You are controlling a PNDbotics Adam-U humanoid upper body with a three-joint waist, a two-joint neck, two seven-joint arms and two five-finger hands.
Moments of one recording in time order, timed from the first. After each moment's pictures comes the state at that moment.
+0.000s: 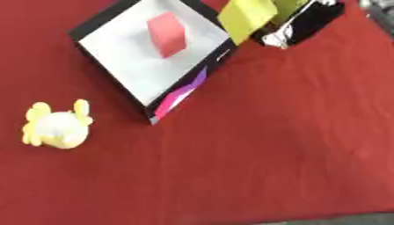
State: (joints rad) left arm -0.28 0.61 0.03 -1.99 0.09 0.18 0.14; right arm -0.84 -1.07 0.26 -1.81 0.08 0.09 0.55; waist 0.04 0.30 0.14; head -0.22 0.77
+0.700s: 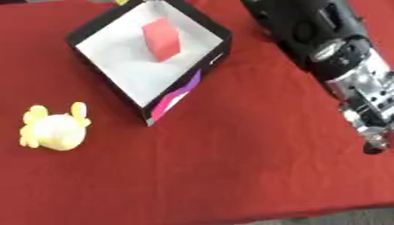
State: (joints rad) left arm -0.32 0.61 0.06 -1.99 0.13 0.11 0.26; right arm -1.18 -0.56 0.43 -1.28 0.45 -0.02 0.66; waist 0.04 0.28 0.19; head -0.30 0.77
